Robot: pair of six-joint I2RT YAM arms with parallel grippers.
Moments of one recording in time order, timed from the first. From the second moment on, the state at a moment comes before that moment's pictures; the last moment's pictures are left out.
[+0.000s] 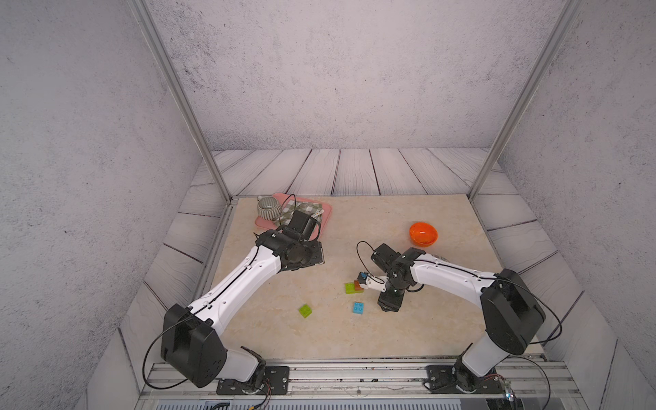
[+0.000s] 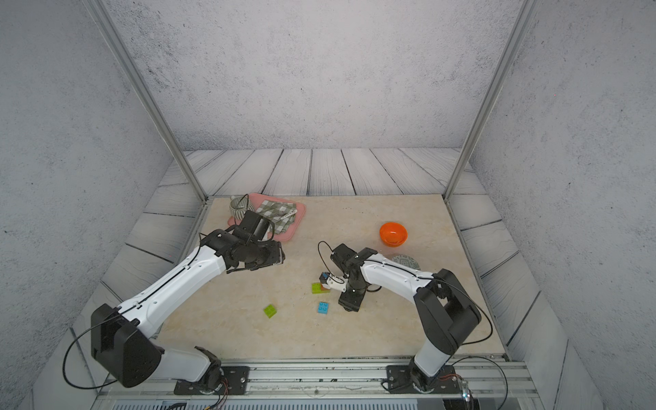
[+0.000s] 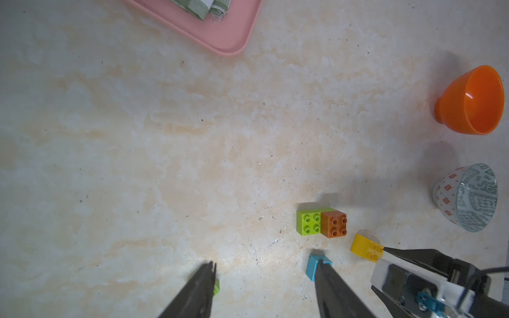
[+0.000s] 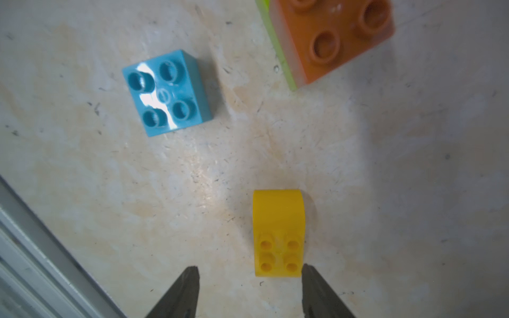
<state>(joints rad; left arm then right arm) -0.53 1.41 1.26 -0.90 0.02 -0.64 0.72 1.65 1.07 -0.90 -0.09 -0.48</state>
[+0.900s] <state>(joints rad) -0.48 1.38 1.26 -0.87 0.04 -0.60 0.70 1.70 1.02 -0.79 -0.03 -0.52</state>
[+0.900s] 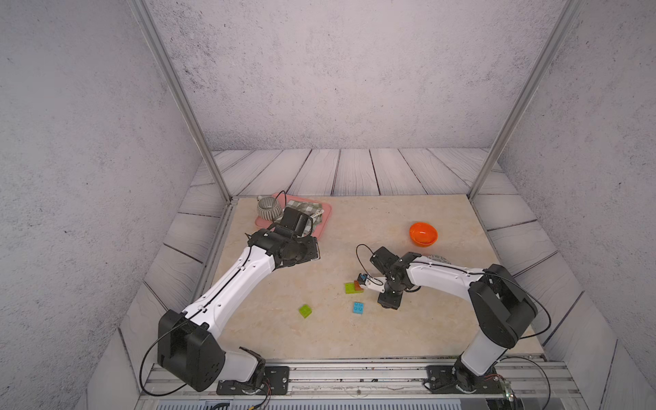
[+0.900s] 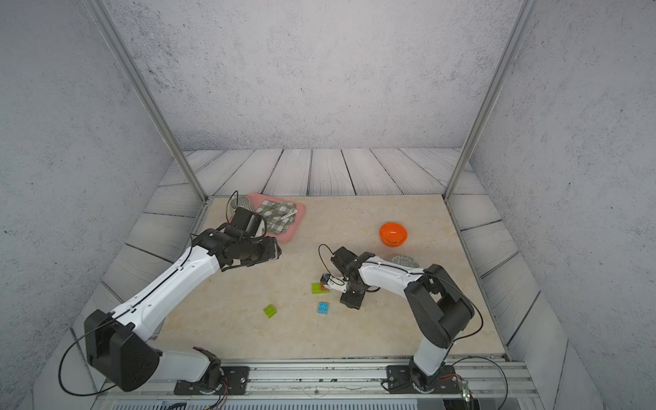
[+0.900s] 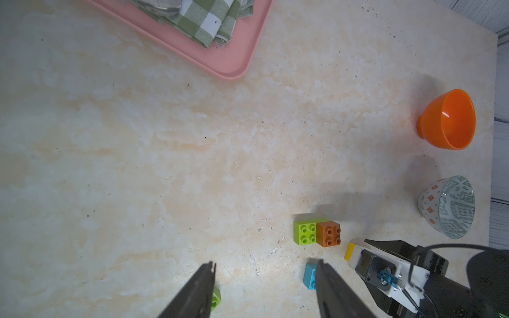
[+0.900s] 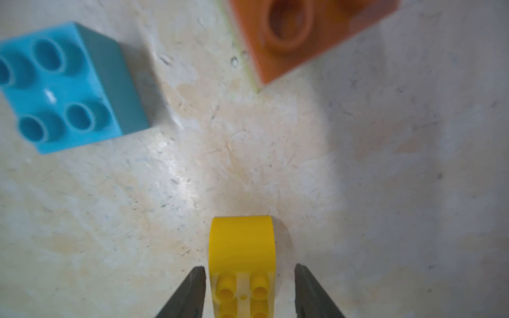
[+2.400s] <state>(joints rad) -0.40 1.28 1.21 -0.90 0.06 -0.58 0.89 1.79 1.25 -0.89 -0.13 -0.45</state>
